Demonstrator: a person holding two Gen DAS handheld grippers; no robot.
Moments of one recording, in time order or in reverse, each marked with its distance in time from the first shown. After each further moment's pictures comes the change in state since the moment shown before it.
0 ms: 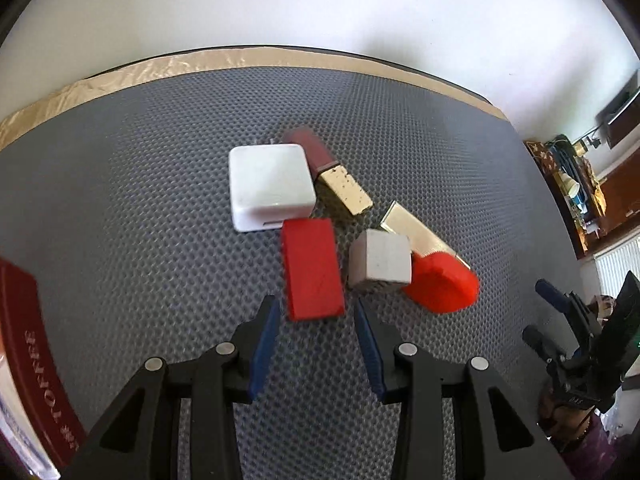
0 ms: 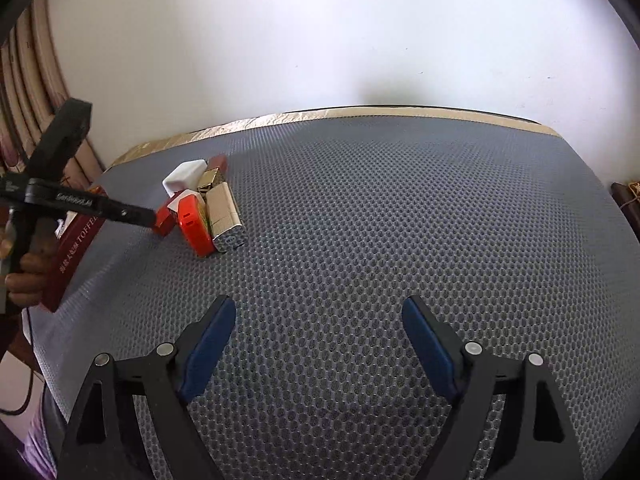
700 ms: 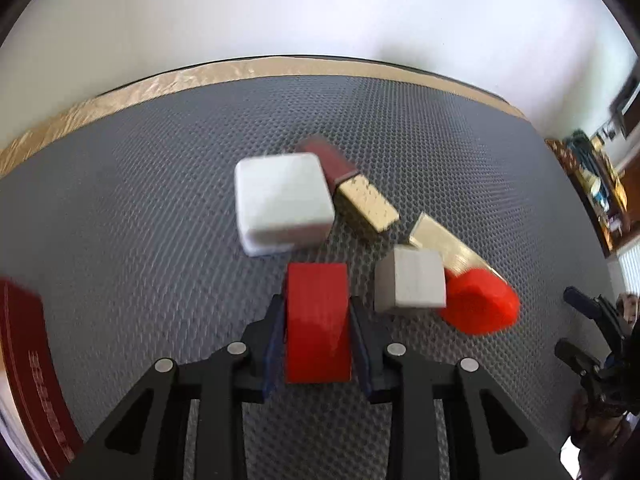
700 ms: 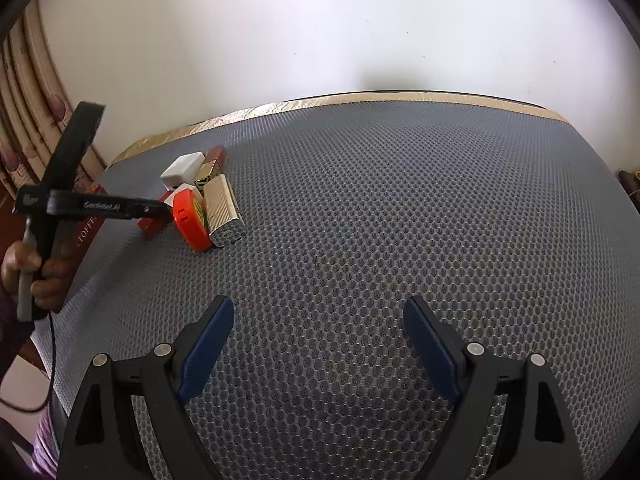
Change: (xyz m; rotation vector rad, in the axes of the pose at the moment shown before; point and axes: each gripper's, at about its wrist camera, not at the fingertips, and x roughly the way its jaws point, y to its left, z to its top) left arm 0.011 -0.005 -0.007 0.008 -0.081 0.096; right arm 0.016 -0.002 0.002 0.027 0.043 0.025
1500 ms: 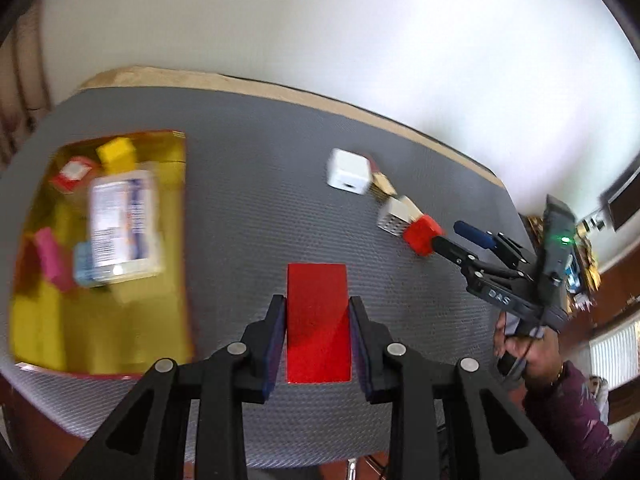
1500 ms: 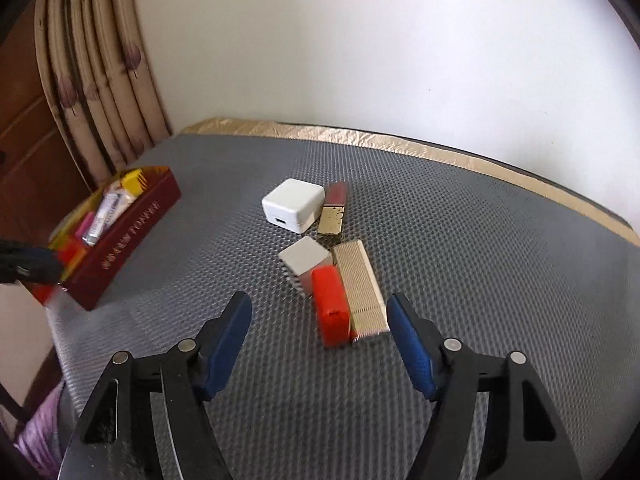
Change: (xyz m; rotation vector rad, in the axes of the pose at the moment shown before) left arm -0.165 0.049 -0.125 -0.278 -0.155 -0.024; right arm 0.037 0.104 0.058 -0.301 -0.012 0.136
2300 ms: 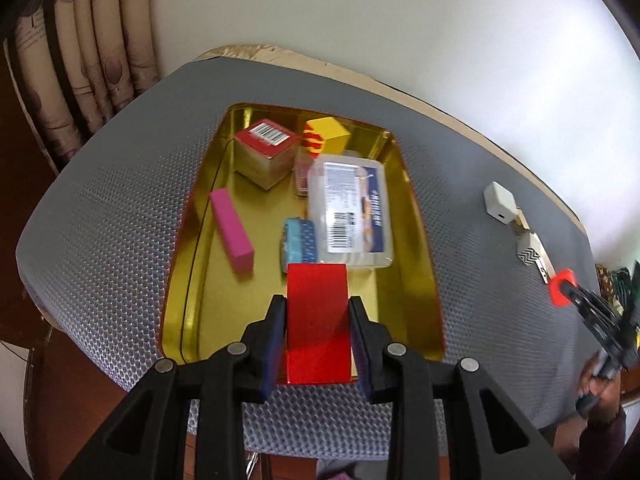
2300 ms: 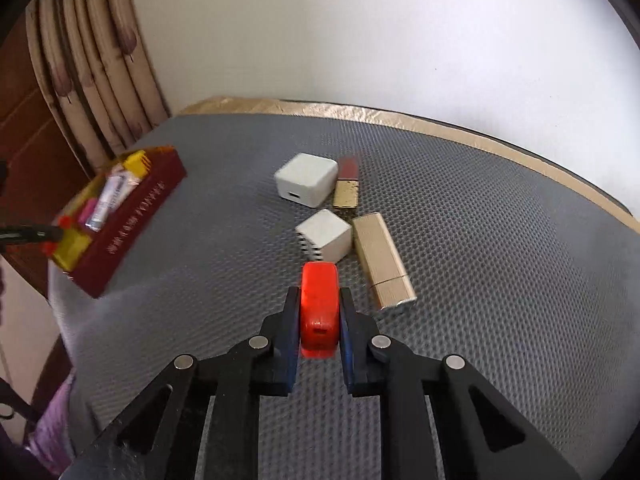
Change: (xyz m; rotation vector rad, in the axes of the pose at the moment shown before) left arm -0.022 0.137 -0.011 -0.183 -0.011 0.243; right arm -0.011 0.016 -0.010 0.035 0.064 0.016
